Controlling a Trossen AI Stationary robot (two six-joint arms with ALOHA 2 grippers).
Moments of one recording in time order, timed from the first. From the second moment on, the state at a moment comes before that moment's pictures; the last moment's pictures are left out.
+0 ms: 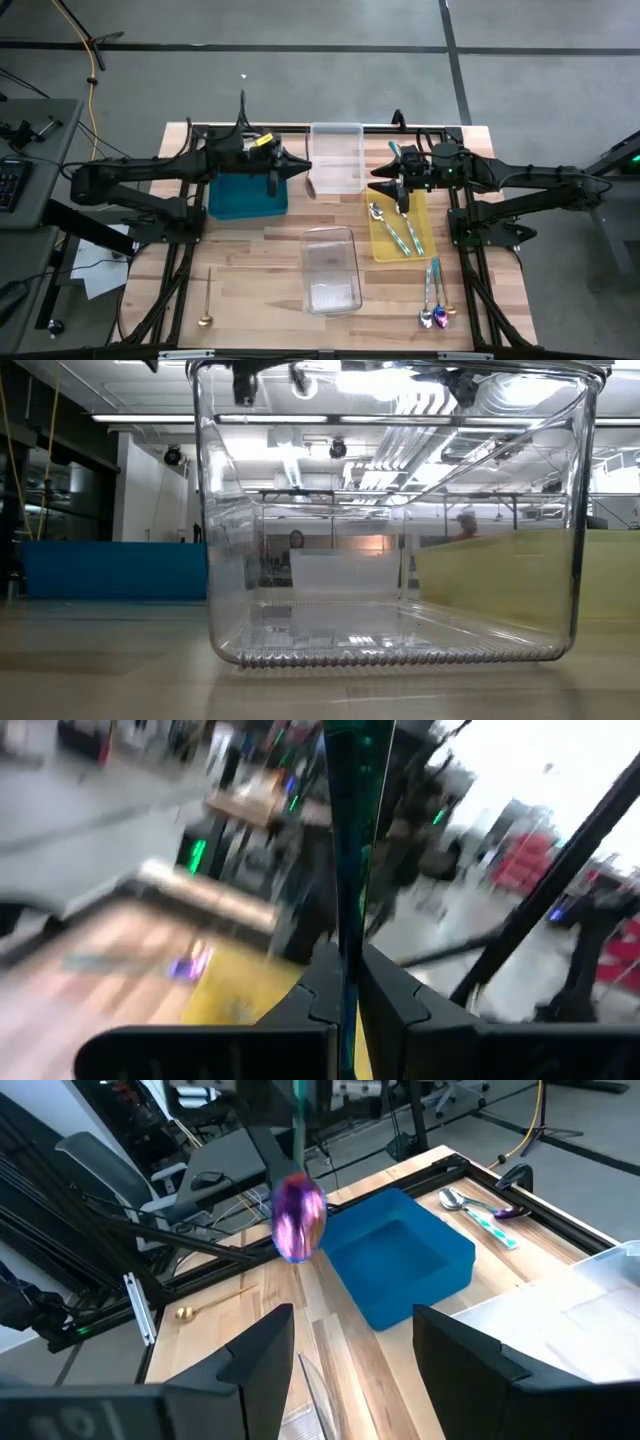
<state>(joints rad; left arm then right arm) 0.23 1.15 0.90 0.18 0.20 -0.39 -0.09 0.94 0.88 -0.20 -0.02 0.35</state>
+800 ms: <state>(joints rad) 0.33 1.24 0.84 -0.94 -0.13 -0.40 -0.09 0.94 0.88 -0.20 0.01 0.33</state>
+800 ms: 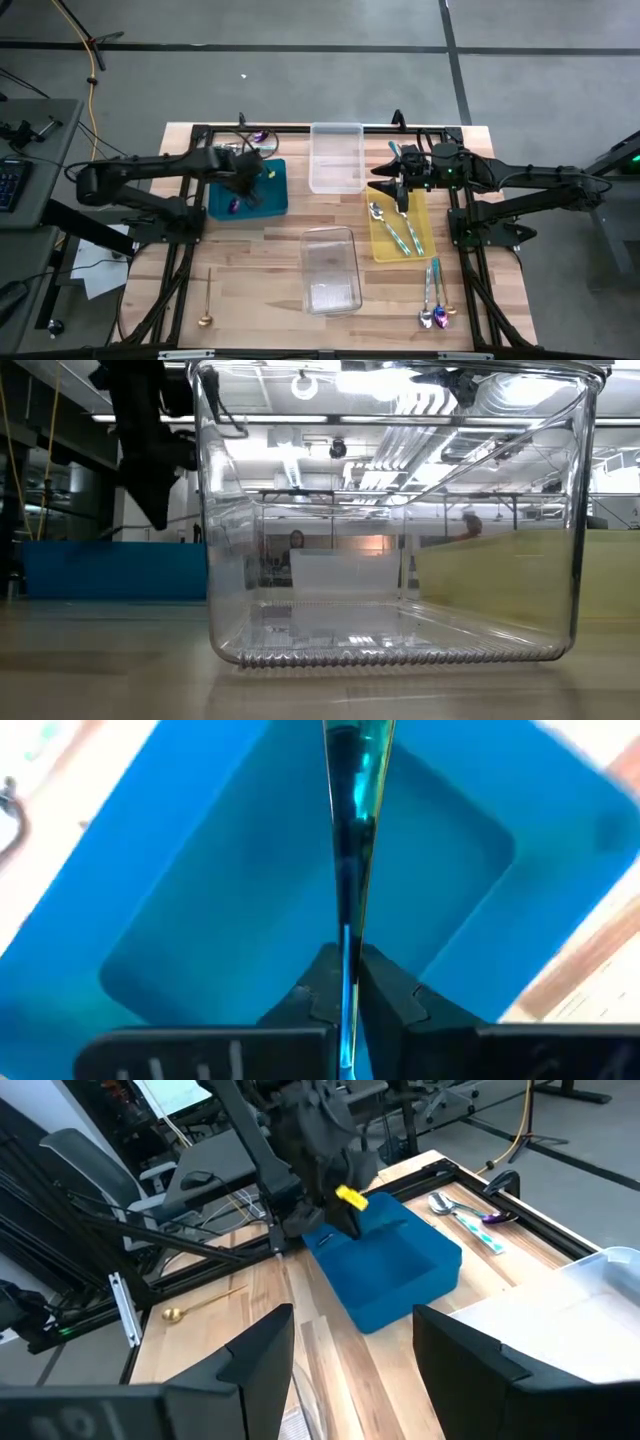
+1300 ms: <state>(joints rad) 0.33 1.37 0.84 -0.94 -0.13 -0.37 -0.09 0.94 0.88 -0.20 0.01 0.33</state>
